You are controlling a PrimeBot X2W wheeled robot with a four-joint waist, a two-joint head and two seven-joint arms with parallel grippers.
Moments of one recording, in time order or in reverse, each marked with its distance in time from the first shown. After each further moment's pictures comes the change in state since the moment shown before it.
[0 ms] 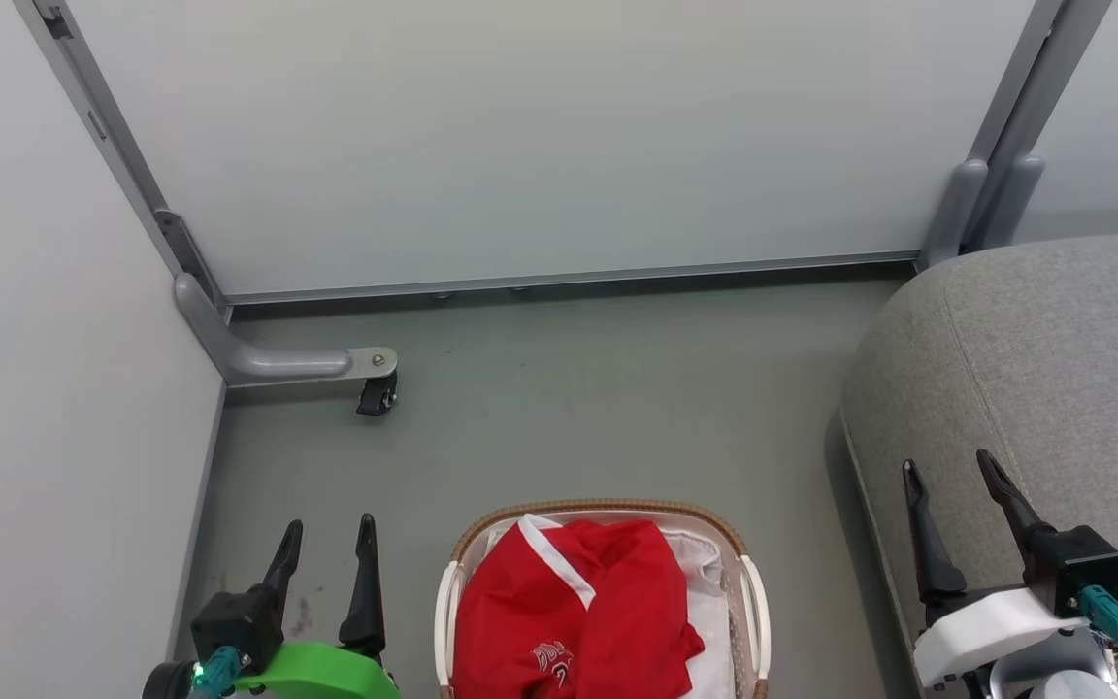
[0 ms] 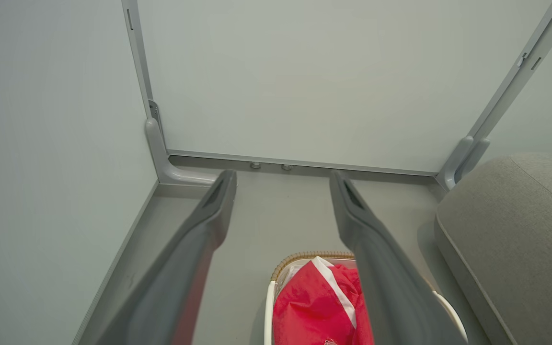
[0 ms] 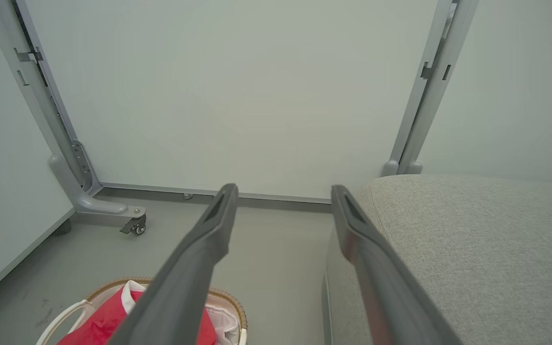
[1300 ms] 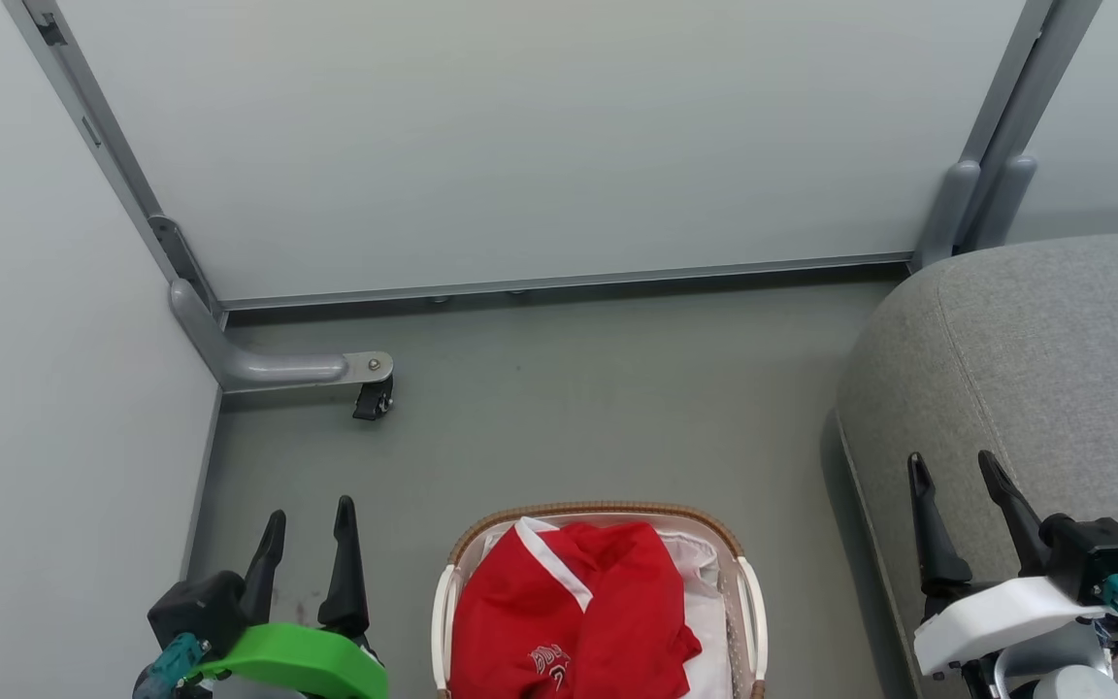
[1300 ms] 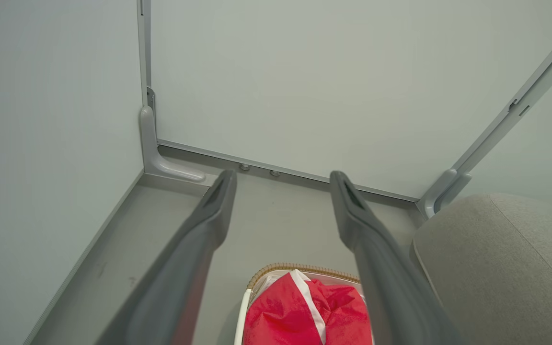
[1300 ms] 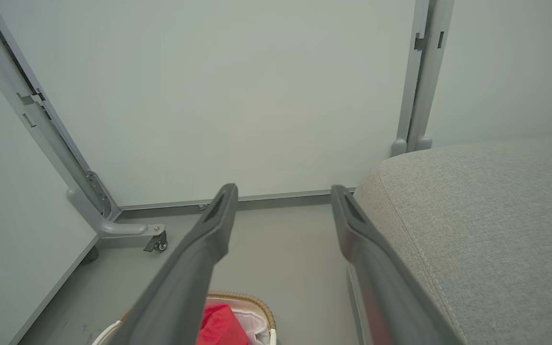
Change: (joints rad) left arm -0.004 -0.002 0.028 -0.048 -0.146 -0.007 0.047; right arm -0.009 0.002 0.005 0.001 0.166 0.000 0.046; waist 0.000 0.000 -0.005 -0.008
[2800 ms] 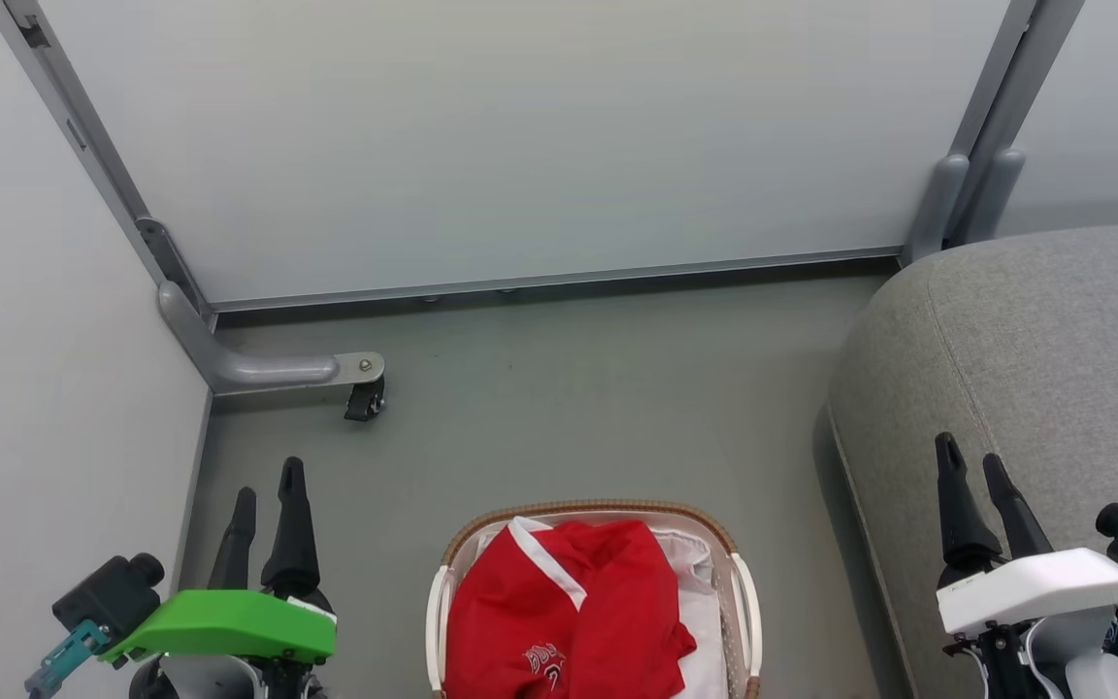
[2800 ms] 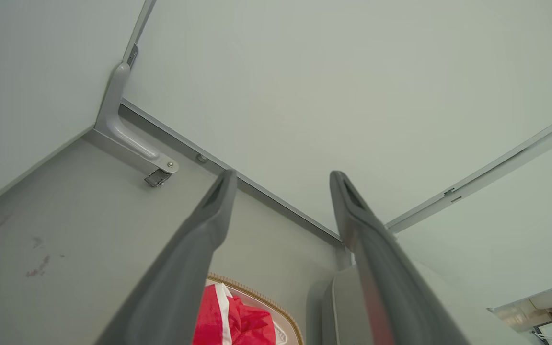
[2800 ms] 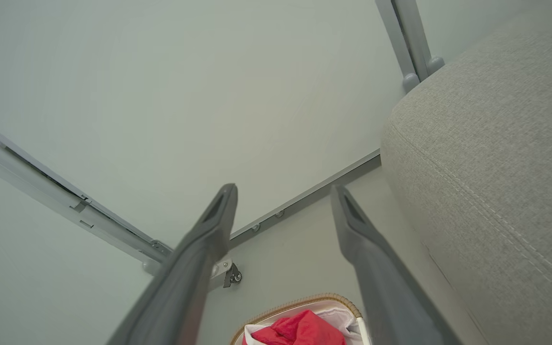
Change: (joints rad) left arm -0.014 -0.003 0.070 -0.101 -0.388 -0.013 0.108; right arm -0.030 0.006 -0.014 0.003 0.481 0.000 0.109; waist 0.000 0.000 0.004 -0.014
